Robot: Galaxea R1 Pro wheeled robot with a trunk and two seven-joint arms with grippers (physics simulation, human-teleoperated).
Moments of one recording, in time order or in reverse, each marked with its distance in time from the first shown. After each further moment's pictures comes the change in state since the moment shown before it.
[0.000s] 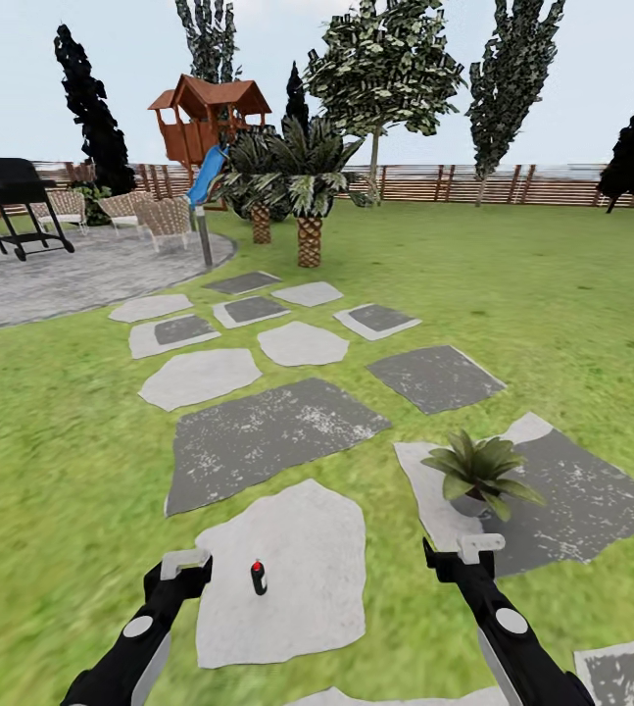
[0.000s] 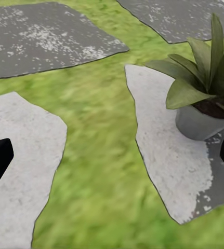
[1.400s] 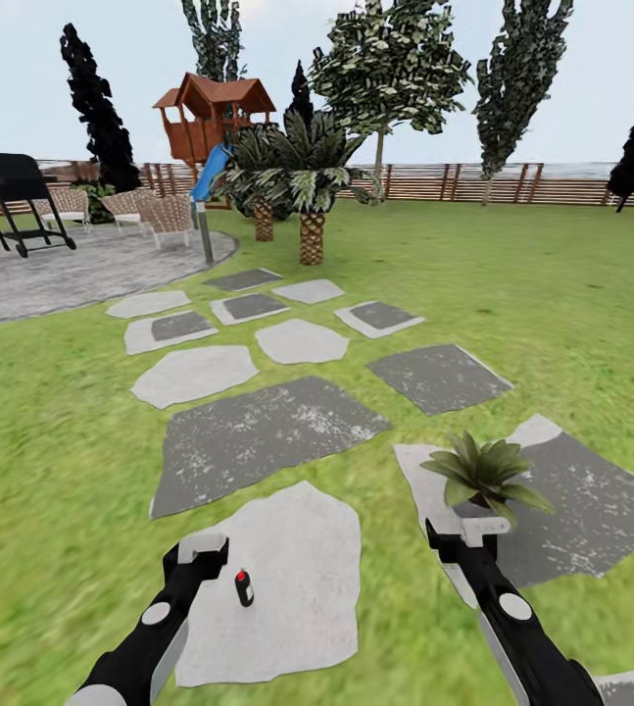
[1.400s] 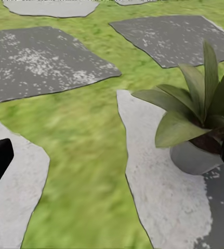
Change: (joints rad) left arm -0.044 -0.040 -0.015 0.028 -0.014 -0.082 -0.006; right arm 0.001 -0.006 -0.008 -0.097 -0.001 0.009 -0.006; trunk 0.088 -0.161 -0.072
